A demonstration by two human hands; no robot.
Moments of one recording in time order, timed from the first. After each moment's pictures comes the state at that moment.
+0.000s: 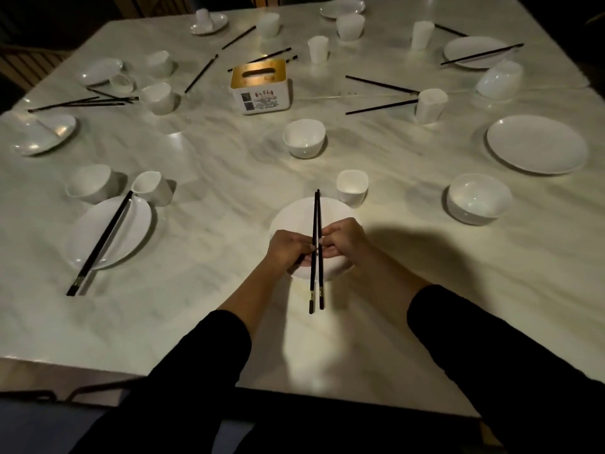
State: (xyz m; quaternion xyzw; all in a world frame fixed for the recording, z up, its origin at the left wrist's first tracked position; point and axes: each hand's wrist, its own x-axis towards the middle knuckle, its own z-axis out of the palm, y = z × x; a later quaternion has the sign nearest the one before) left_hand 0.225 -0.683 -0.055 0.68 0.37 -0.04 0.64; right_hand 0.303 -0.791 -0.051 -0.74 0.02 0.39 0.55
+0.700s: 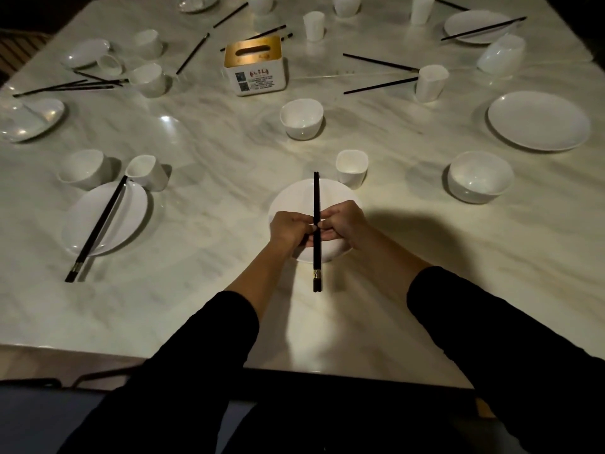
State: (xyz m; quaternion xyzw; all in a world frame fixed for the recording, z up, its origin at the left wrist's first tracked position) left_hand 0.223 -0.699 -0.045 0.66 0.41 0.00 0.63; right_hand 0.297 -0.792 -0.056 -0.73 0.01 0.39 0.56
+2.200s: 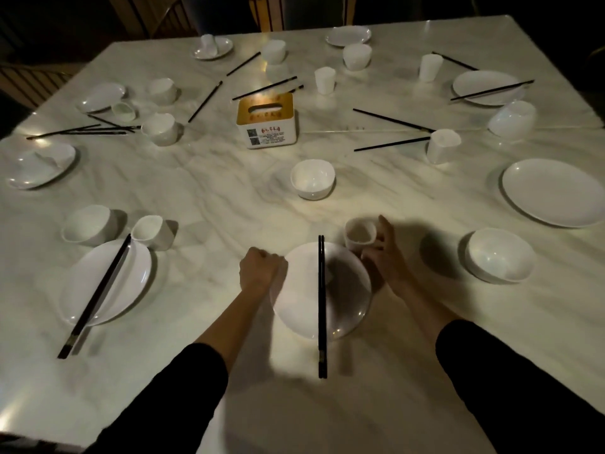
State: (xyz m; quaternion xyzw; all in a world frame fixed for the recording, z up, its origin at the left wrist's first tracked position) left_hand 0.266 -0.602 -0.042 0.76 0.51 0.03 0.41; right_hand 0.397 -0.805 -0.085 -0.79 -0.05 0.21 0.58
